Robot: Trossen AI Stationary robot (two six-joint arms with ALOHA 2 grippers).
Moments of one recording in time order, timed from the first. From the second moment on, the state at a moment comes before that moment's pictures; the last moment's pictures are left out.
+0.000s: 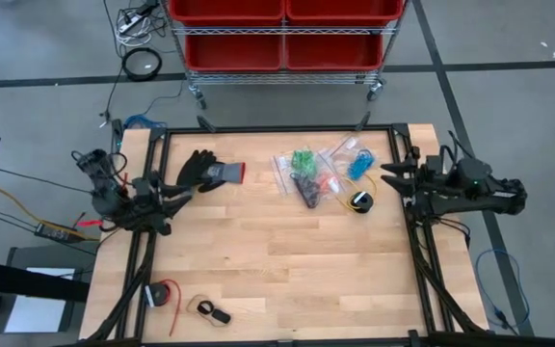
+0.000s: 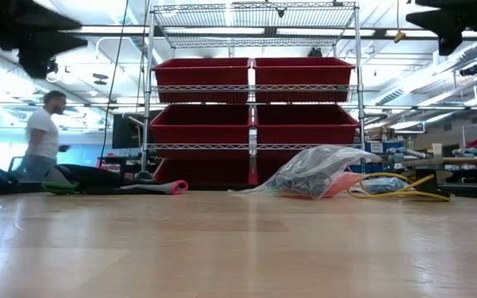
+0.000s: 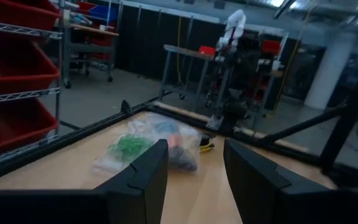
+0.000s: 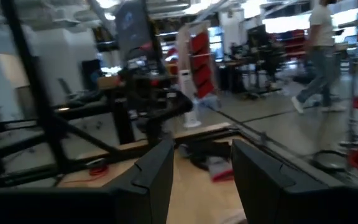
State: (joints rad) left arm -0.85 0.00 0.21 -0.06 -1.18 -0.13; right arm 0.08 0.00 0.43 -0.30 0.28 0.13
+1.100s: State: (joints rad) left arm -0.70 0.00 0.01 0.05 -1.01 -0.11; right arm 0.08 0.01 0.01 0.08 0.40 0.25
